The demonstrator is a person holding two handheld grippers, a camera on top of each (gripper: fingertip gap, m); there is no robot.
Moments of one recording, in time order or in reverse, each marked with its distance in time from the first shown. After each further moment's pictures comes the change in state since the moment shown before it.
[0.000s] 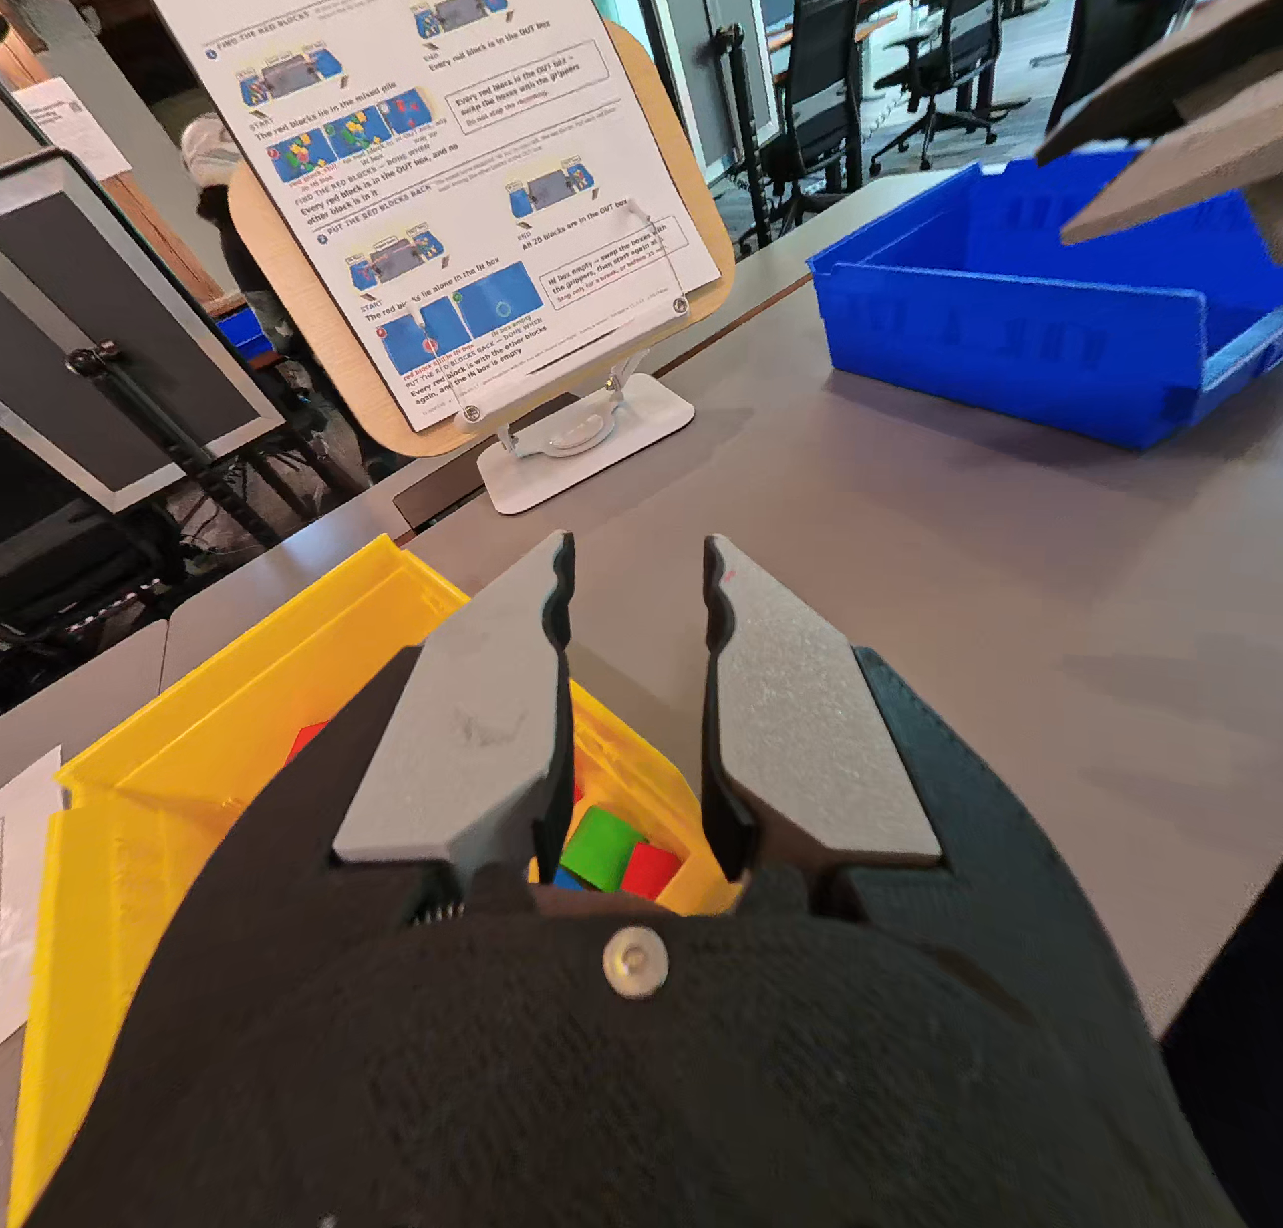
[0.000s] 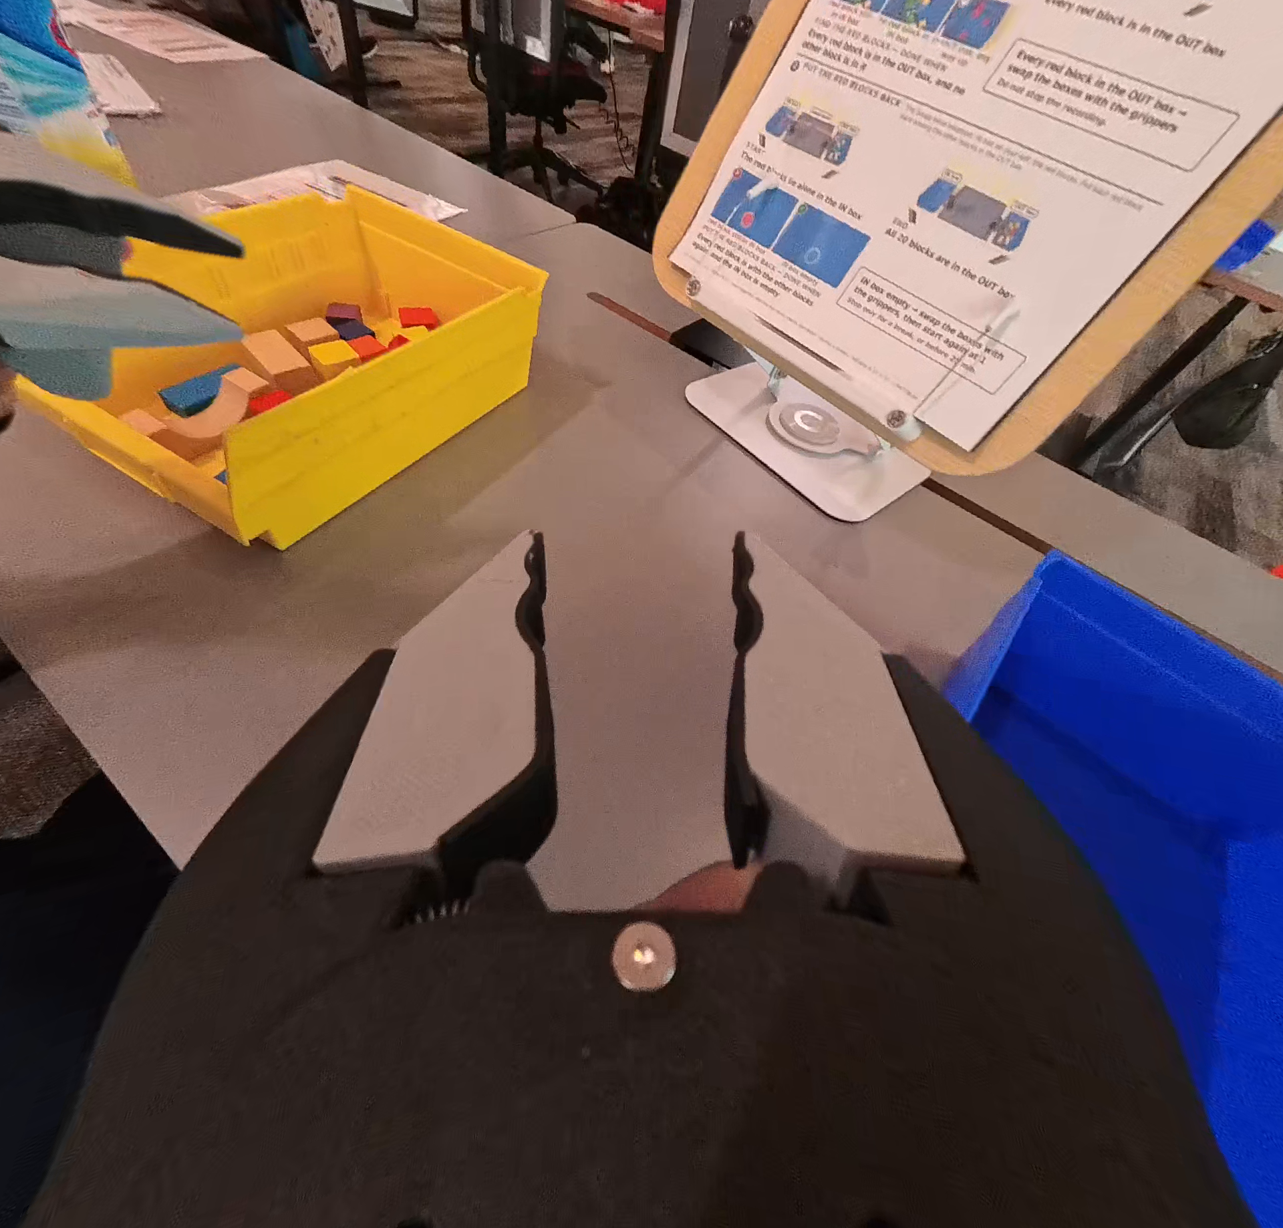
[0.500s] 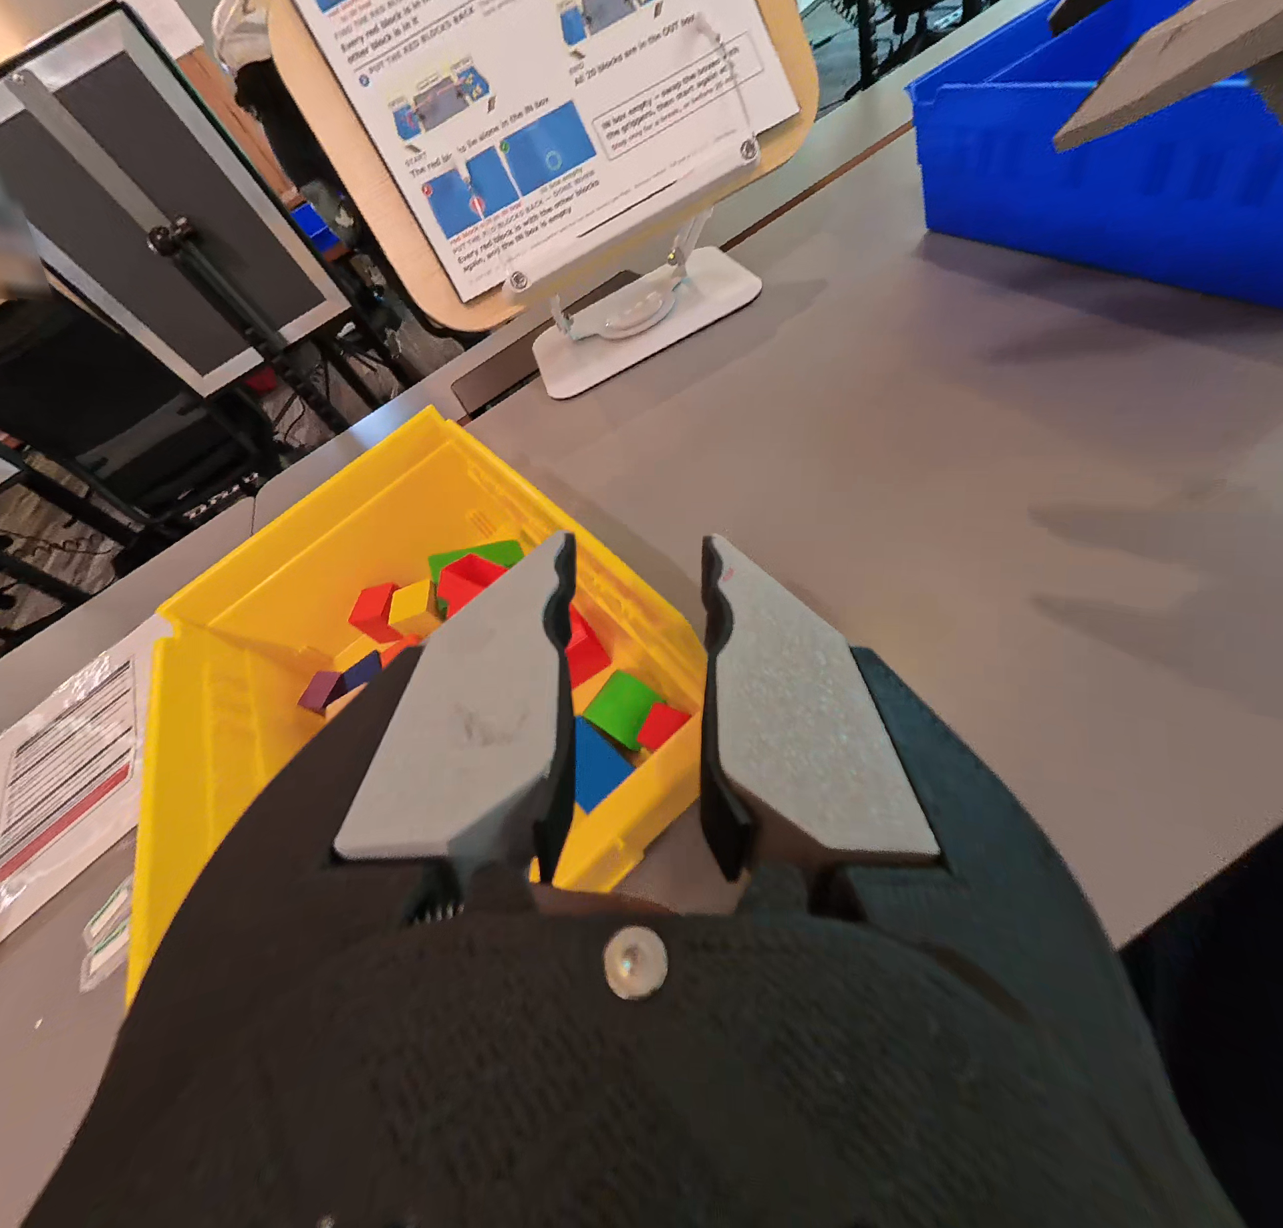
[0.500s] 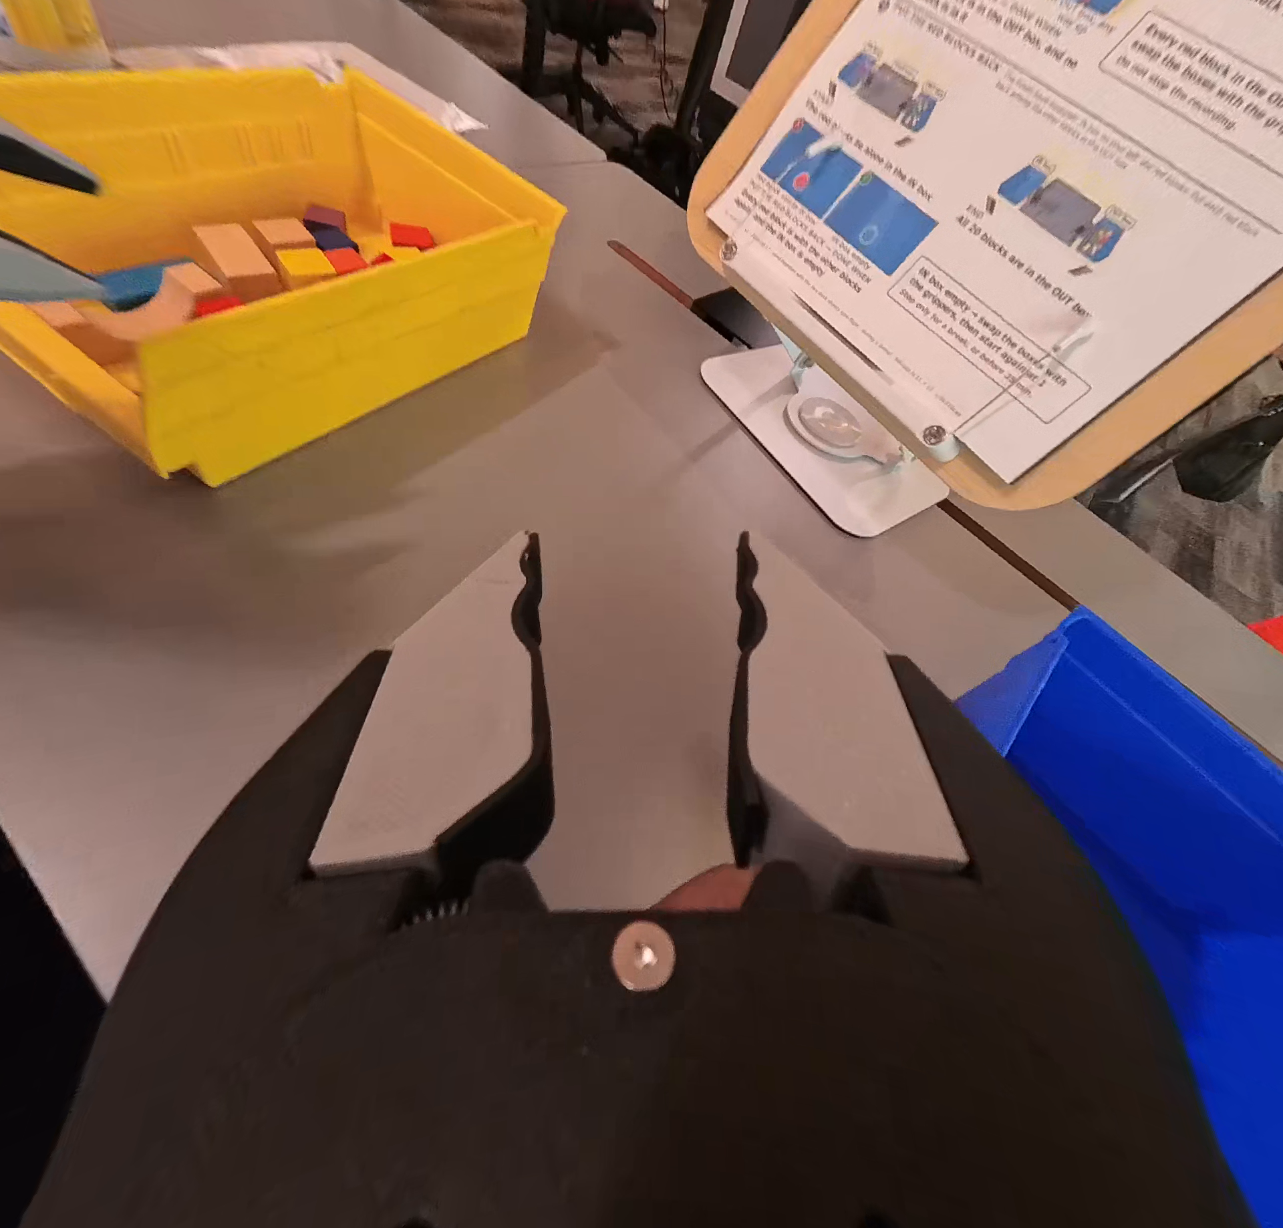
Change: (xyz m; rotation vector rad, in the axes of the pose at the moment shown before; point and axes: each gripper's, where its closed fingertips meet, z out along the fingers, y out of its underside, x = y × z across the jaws) left arm -0.001 0.041 -0.025 -0.154 -0.130 0.024; right arm 0.002 0.019 0.039 -0.066 -0.046 -0.125
